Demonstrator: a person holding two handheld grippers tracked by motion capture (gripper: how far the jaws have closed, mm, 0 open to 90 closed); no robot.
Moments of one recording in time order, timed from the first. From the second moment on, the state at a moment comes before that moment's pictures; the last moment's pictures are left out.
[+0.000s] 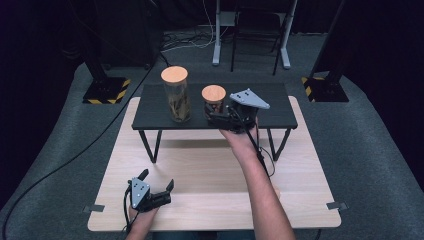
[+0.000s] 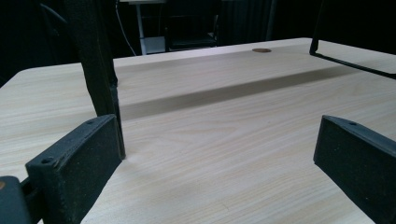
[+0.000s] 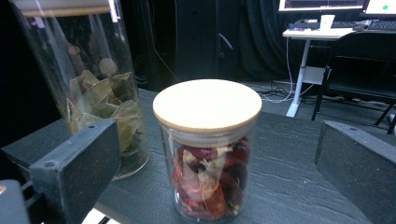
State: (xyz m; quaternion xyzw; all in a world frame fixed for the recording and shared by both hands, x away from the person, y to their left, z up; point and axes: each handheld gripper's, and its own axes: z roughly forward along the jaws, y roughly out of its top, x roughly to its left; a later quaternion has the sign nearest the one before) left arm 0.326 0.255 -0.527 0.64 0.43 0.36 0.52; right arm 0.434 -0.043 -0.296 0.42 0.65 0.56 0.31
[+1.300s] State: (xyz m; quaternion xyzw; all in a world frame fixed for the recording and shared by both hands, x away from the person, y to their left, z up) left arm 0.327 0.256 -0.527 0.64 0.43 0.36 0.52; right arm 0.383 -0.117 -0.323 0.42 0.64 0.56 0.31
